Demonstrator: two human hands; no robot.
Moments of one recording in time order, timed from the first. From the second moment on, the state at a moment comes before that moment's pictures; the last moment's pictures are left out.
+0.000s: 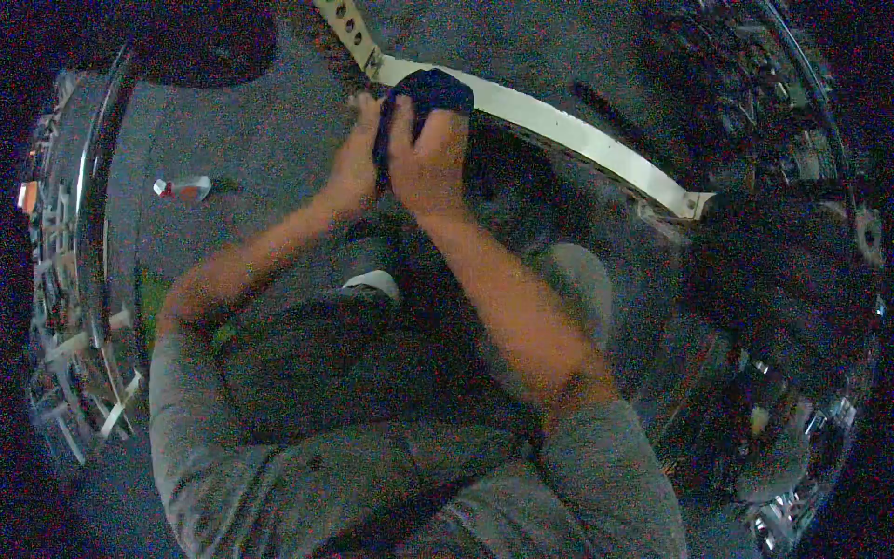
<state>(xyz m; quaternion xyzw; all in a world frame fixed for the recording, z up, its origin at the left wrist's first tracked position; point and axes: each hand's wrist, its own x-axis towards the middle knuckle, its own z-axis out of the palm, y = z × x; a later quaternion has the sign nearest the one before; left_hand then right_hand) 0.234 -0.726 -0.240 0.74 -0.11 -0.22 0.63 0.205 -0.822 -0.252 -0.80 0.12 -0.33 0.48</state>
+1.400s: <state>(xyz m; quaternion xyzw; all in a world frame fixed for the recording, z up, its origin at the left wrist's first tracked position) 0.215 -0.722 -0.292 0.79 -0.32 -0.07 0.53 0.211 -0.852 -0.280 -0.47 0.37 -0.12 0.79</state>
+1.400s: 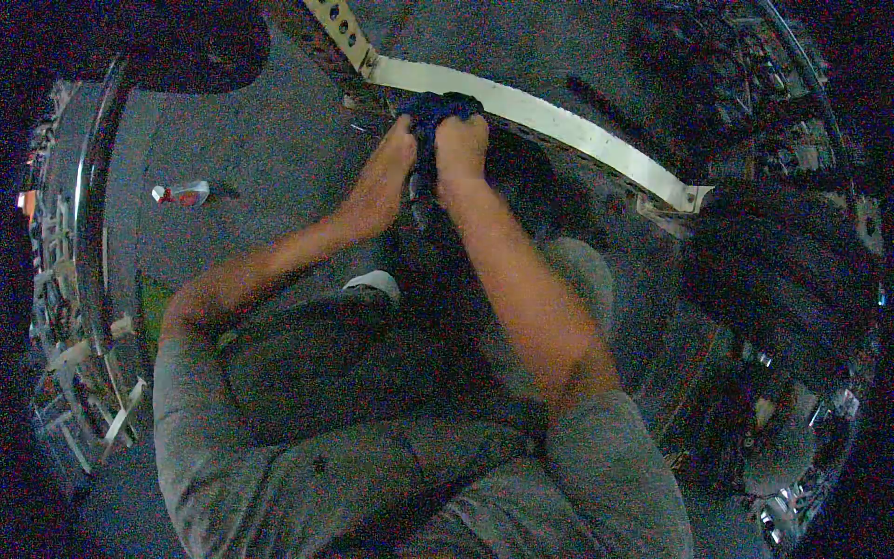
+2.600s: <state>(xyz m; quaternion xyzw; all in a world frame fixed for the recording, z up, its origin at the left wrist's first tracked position) 0.254 -0.730 -0.201 0.52 0.12 -0.38 0.76 0.205 -0.841 -0.288 -0.91 -0.16 -0.28 0.24</state>
